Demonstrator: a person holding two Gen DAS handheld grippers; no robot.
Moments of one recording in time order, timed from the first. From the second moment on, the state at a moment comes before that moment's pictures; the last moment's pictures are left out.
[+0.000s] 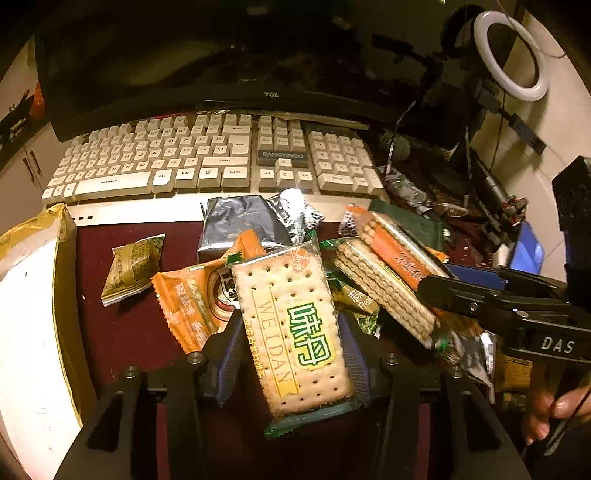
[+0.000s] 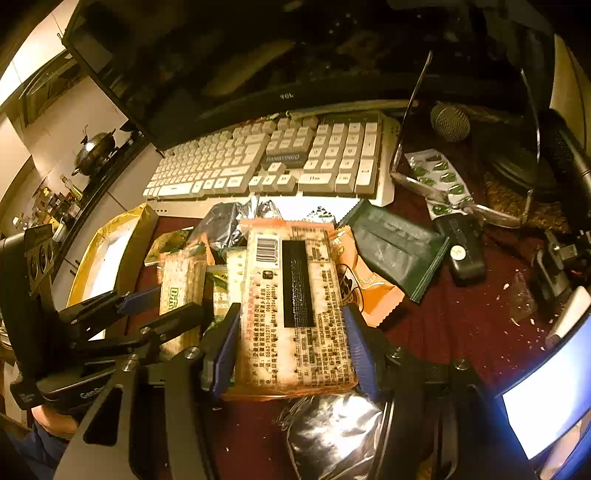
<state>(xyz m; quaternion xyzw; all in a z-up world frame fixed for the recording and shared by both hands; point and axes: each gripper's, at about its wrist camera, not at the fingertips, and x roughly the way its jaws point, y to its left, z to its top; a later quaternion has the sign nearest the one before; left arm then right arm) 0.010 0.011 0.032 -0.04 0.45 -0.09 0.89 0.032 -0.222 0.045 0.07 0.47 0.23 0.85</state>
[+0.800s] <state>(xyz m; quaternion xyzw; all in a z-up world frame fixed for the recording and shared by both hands) -0.031 0.079 0.073 -0.10 0.41 -0.08 0.90 0.007 -0.178 0.080 0.10 0.43 0.31 0.84</state>
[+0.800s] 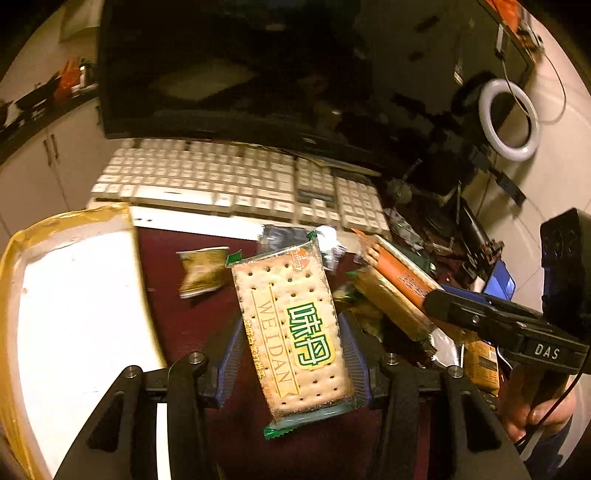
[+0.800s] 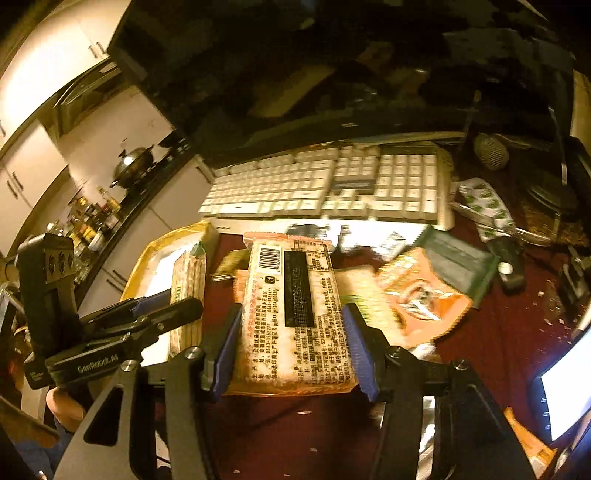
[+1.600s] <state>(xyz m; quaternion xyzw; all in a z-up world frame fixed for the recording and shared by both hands) -0.030 0.266 0.069 -0.12 0.44 0.08 0.89 0.019 0.018 0.087 0.04 0.47 0.39 0.79</state>
